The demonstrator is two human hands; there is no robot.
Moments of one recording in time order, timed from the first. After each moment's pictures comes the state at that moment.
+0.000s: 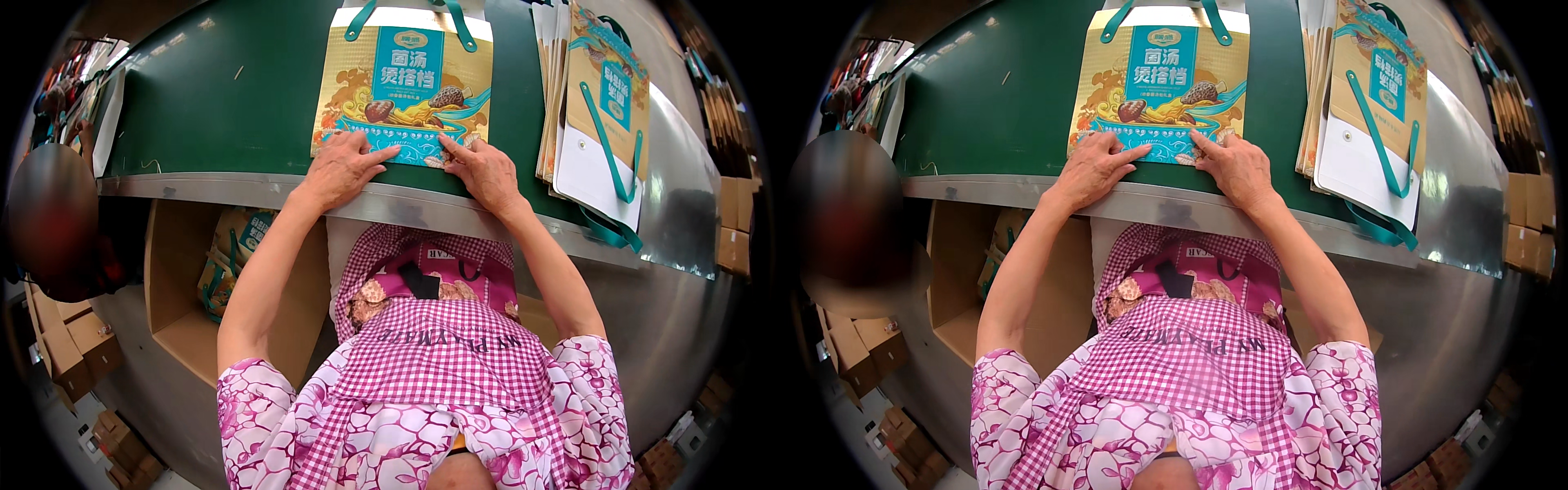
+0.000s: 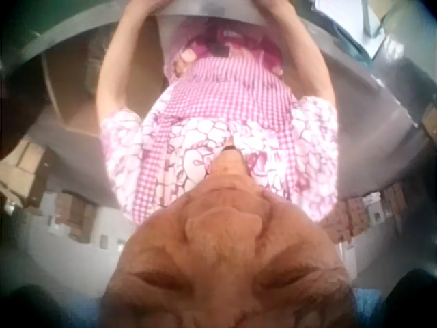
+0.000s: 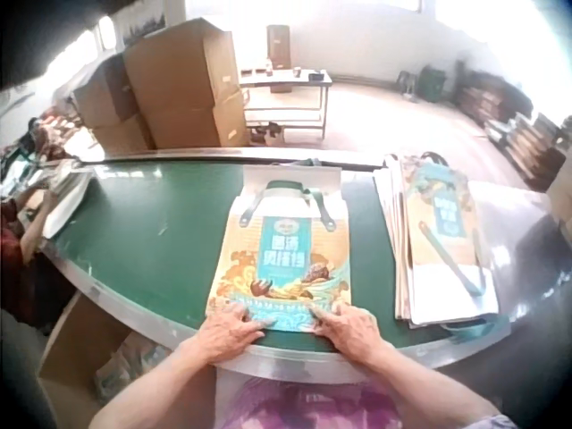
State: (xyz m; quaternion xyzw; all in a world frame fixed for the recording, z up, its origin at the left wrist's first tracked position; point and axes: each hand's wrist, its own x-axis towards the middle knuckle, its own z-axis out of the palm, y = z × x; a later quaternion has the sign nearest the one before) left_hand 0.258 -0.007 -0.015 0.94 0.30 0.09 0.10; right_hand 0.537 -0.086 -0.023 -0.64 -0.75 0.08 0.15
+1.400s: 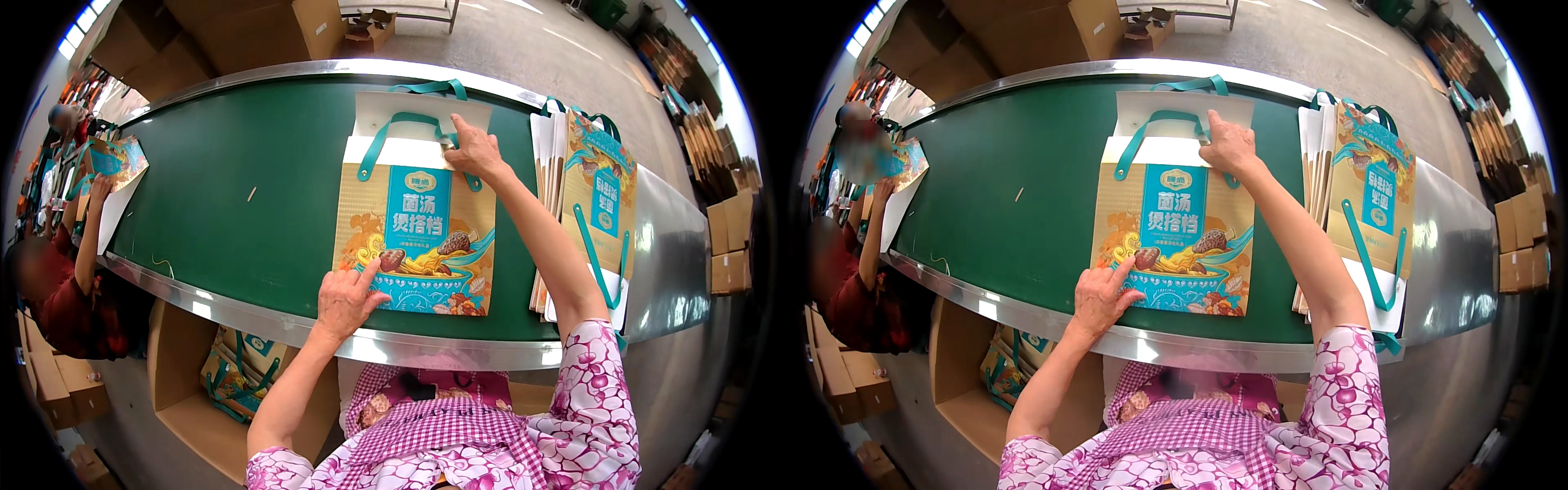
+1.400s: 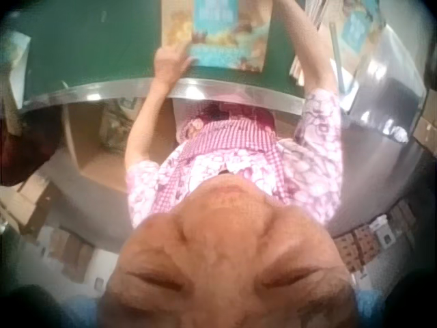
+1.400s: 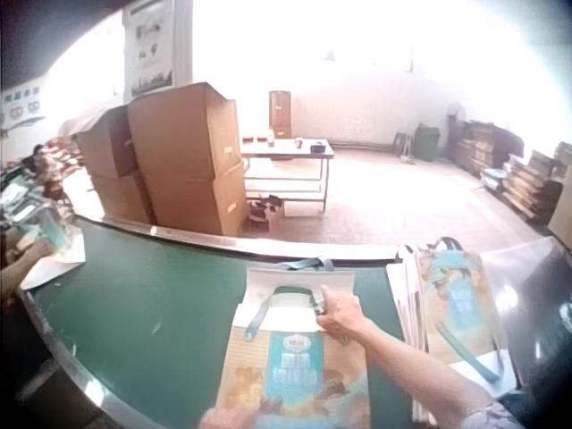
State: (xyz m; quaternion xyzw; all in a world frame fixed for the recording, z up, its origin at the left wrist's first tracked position) left_hand 0.256 0.014 -0.008 0.88 0.43 0.16 0.10; right_hand 0.579 0.189 0.037 -0.73 -0.67 0.09 0.13
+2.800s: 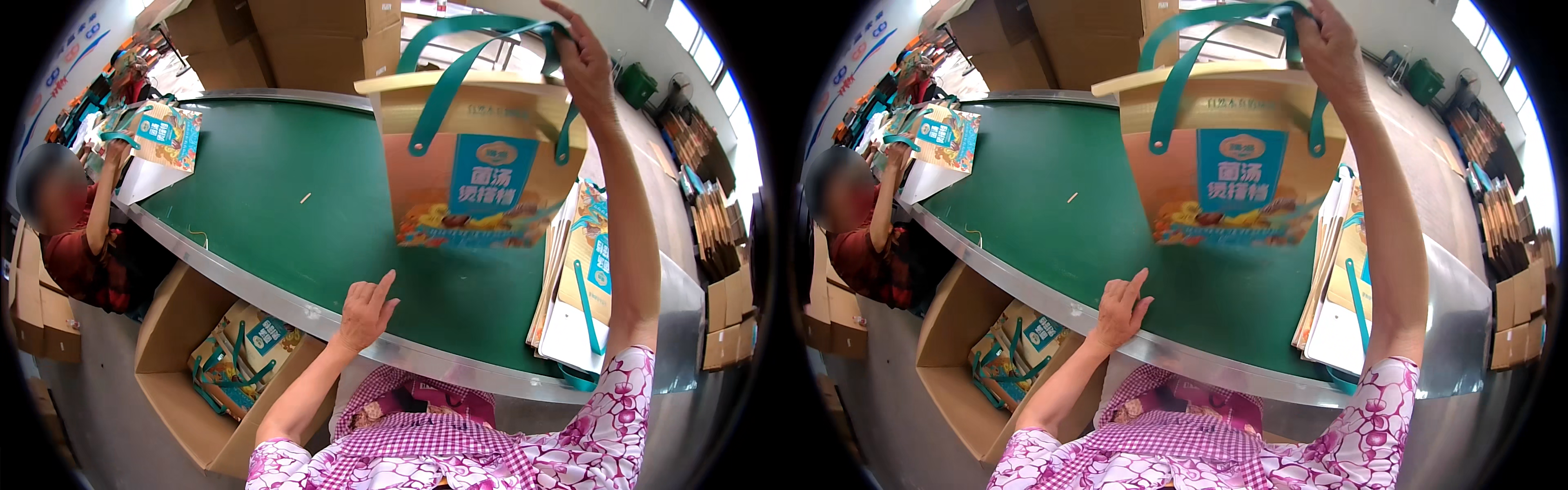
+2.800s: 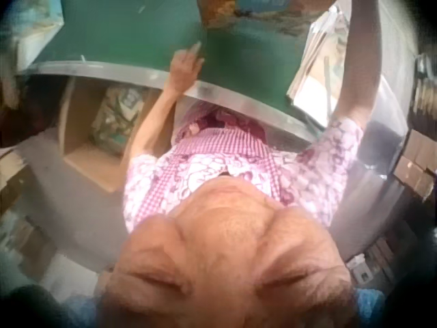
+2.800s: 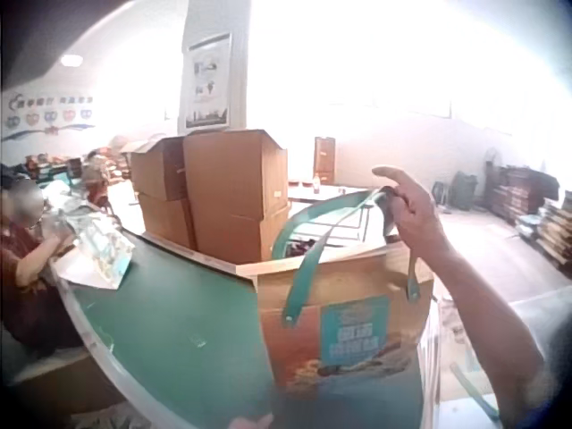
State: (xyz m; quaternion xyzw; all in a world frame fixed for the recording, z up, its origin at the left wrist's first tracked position) left_hand 0.238 -0.040 -0.046 0.82 0.41 0.40 0.04; right_hand 0.575 0.163 0.263 -0.42 -0.73 -0.05 0.54
